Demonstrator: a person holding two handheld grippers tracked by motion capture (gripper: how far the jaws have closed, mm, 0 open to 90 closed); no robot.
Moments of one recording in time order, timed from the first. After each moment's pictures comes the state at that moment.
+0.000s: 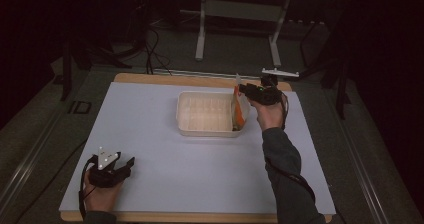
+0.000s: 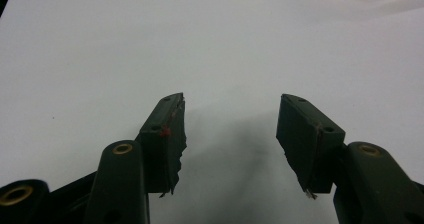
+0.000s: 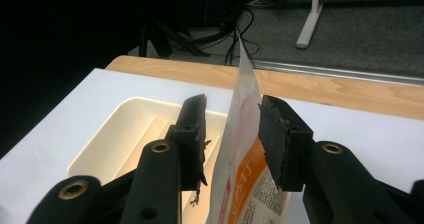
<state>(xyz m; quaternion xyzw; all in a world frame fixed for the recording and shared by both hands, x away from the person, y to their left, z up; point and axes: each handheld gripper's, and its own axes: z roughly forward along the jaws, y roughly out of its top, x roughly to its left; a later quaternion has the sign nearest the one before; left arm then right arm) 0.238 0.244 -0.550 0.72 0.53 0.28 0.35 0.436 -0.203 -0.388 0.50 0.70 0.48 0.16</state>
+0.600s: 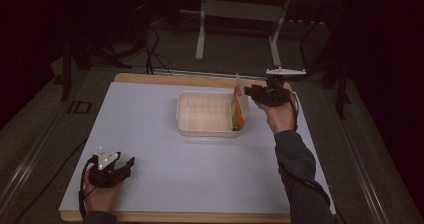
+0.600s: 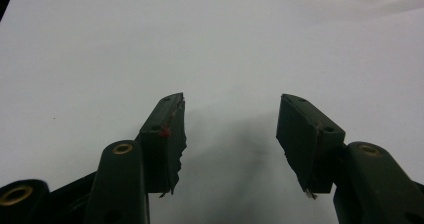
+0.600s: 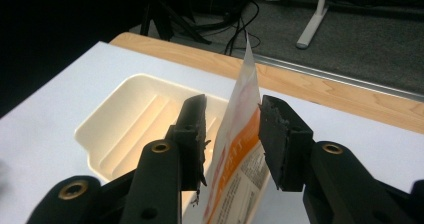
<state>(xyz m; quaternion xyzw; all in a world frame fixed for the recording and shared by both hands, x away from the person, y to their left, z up) 0.238 0.244 -0.550 0.72 0.53 0.28 0.35 0.418 -0.215 -0.368 0.46 0.75 0.45 0.17</state>
